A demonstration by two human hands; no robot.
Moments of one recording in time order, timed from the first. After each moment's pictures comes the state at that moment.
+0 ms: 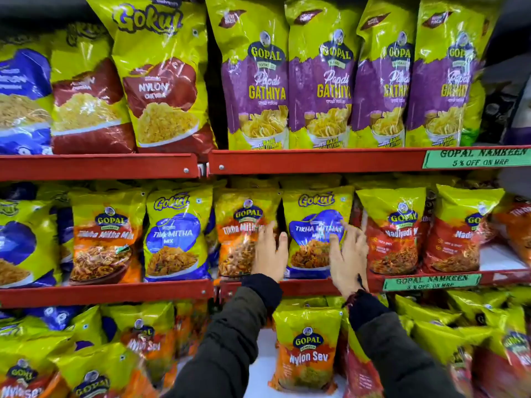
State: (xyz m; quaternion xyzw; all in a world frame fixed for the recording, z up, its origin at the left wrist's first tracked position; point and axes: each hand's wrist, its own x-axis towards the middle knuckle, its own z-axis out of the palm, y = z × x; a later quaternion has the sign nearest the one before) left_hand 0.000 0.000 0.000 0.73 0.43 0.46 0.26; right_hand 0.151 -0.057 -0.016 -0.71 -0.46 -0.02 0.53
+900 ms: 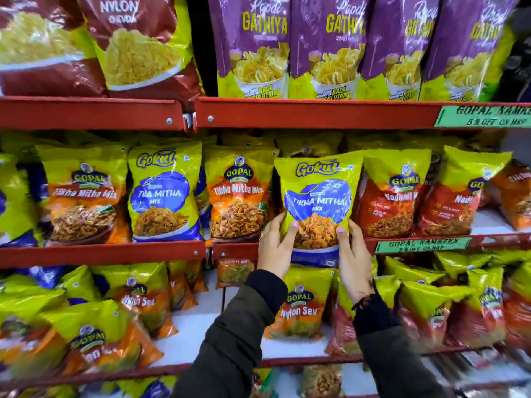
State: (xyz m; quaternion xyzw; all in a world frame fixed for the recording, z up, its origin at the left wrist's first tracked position) left_hand 0.011 -0.030 -0.052 0.68 0.39 0.47 0.41; right_hand 0.151 -0.096 -0.065 -0.64 -0.42 0.11 0.64
